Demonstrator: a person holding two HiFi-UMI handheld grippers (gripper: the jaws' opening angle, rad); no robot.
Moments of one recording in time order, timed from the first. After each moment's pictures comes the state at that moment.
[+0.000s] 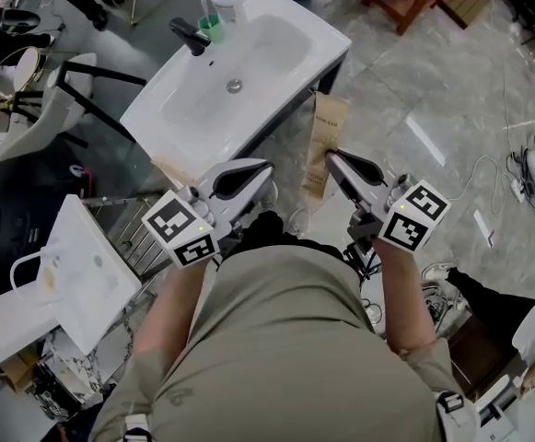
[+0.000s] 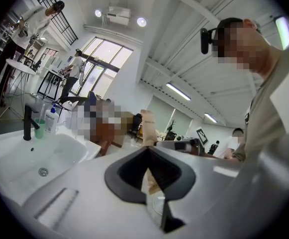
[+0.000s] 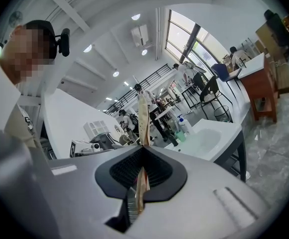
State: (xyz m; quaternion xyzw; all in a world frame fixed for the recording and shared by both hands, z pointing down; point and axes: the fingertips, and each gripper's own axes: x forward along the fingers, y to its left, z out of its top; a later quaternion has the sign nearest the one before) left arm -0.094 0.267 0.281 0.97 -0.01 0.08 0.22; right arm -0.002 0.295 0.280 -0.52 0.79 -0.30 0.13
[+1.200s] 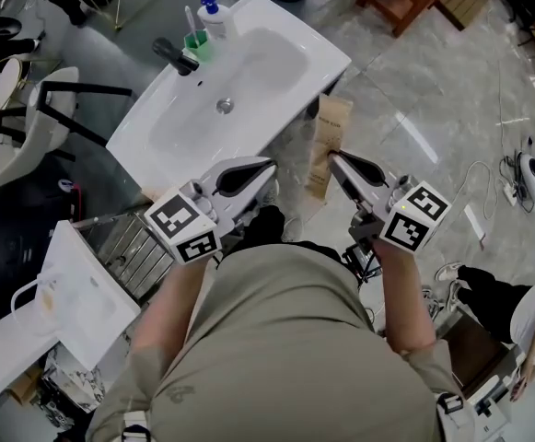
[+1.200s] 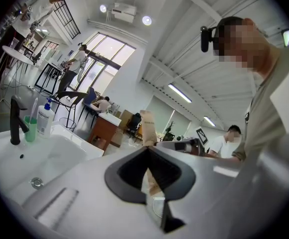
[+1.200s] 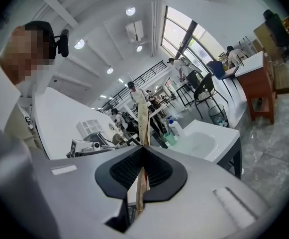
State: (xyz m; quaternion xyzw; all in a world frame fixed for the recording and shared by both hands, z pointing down) left arm -0.035 0.180 0.306 0.97 0.01 0.07 0.24; right arm 0.053 0.211 0.304 -0.54 0.77 -0.32 0.11
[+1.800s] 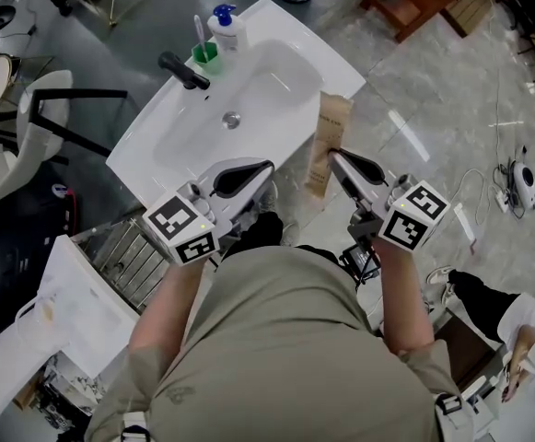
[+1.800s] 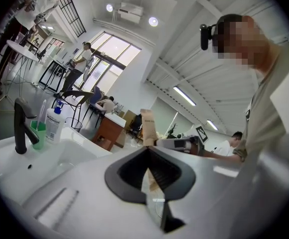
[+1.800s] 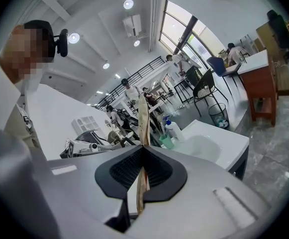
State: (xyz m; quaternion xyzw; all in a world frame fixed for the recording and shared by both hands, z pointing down) left arm -0.039 0.092 0.321 0.96 0.01 0.07 0.26; right arm 0.057 0.120 0.314 -0.54 0.77 -0.33 0.09
